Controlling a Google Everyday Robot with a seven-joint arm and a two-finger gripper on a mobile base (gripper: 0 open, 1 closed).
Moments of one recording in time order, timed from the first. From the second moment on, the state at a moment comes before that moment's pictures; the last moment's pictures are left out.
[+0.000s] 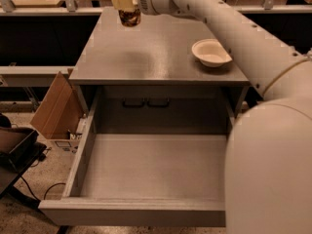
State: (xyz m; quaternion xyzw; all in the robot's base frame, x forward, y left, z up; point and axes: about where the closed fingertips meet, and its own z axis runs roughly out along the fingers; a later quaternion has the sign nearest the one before) arm 0.839 0.080 1.011 -0.34 0.70 0.22 0.60
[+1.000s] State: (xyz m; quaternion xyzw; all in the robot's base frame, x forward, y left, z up) arm 0.638 0.048 0.985 -0.33 0.72 0.29 0.54
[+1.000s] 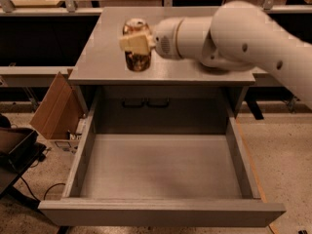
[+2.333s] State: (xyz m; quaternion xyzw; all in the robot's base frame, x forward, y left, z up) arm 0.548 -0.003 0.805 -0.35 0.75 0.33 0.46
